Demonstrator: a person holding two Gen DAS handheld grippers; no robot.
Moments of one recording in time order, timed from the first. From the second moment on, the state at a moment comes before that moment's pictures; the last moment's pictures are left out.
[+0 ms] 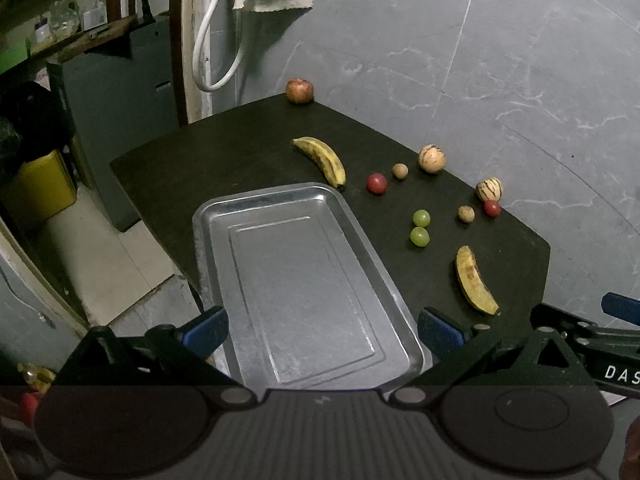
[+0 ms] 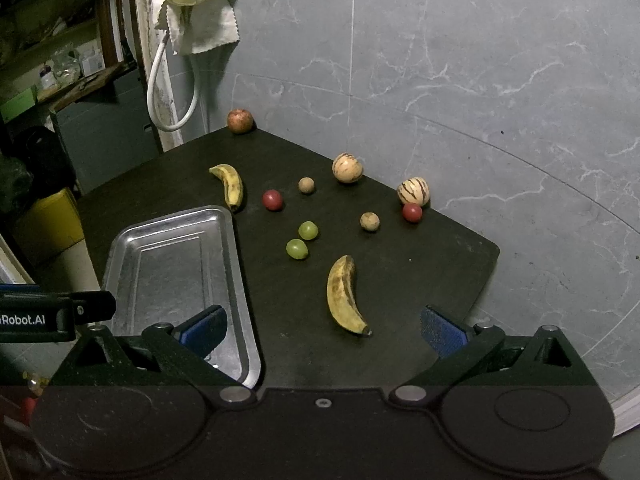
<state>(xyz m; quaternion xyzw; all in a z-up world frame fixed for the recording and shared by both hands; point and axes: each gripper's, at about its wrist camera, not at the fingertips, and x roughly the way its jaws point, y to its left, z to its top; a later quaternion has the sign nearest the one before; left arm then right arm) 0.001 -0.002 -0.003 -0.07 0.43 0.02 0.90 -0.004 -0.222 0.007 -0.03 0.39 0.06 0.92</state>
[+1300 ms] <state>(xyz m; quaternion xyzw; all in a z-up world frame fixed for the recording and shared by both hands) 0.056 0.029 0.000 -0.07 0.39 -0.04 0.92 0.014 -0.237 -0.015 0.06 0.40 0.09 0.91</state>
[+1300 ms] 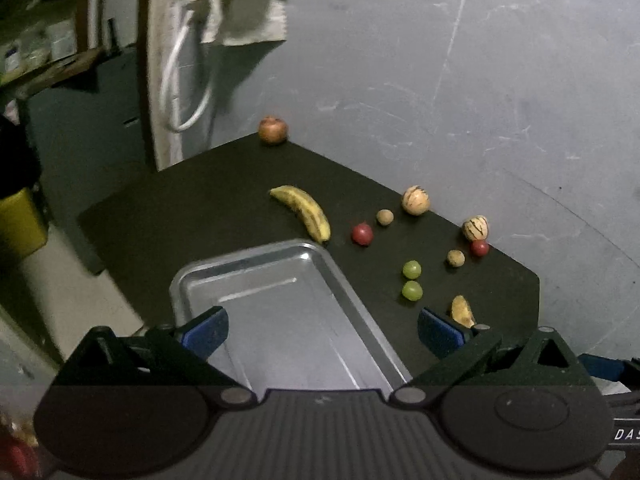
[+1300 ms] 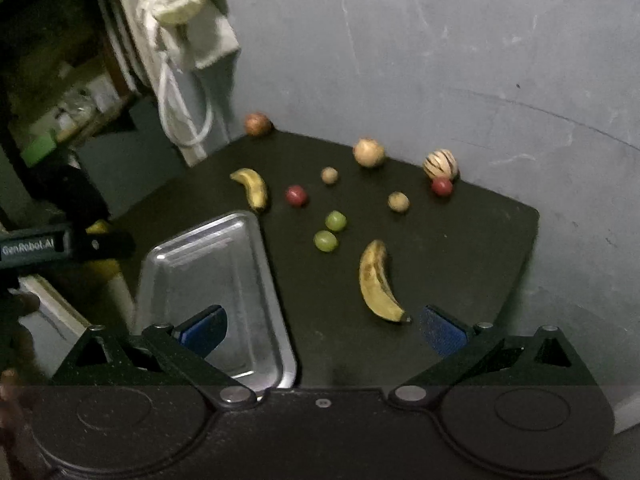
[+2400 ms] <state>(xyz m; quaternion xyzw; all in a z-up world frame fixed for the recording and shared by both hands) 0.202 -0.044 -0.081 -0.01 0.44 -0.16 0.88 0.129 -0.247 -0.114 -0.02 0.47 0.07 0.88</state>
